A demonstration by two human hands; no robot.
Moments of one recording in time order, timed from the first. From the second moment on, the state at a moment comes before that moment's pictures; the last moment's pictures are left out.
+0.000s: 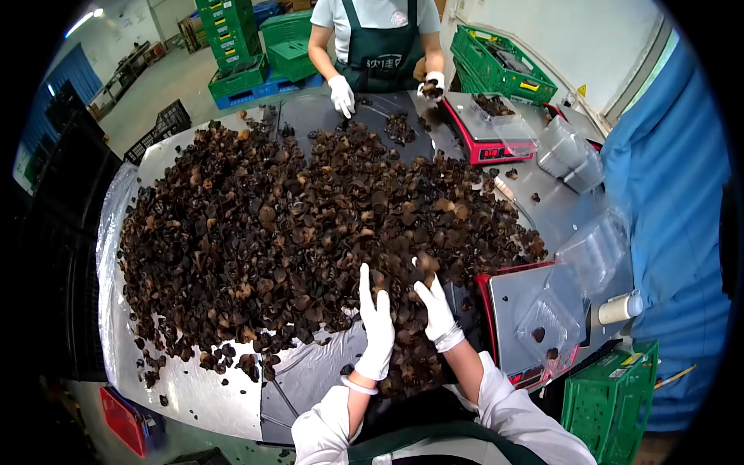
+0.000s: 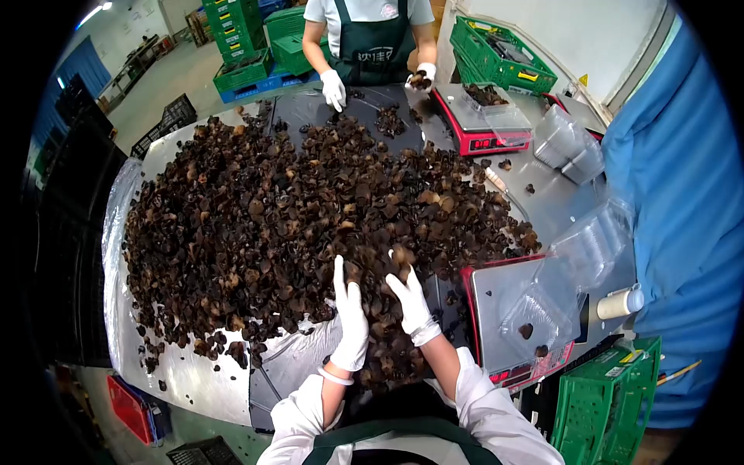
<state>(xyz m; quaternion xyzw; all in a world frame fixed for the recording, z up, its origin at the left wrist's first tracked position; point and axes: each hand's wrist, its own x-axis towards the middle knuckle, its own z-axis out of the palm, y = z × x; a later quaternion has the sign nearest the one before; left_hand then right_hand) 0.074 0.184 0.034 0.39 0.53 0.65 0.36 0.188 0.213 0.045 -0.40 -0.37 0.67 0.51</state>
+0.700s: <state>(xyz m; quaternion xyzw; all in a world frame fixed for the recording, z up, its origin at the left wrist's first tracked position) -0.053 0.070 0.019 0.03 0.66 0.71 0.25 0.389 0.425 0.031 -0.64 -0.60 0.30 0.37</state>
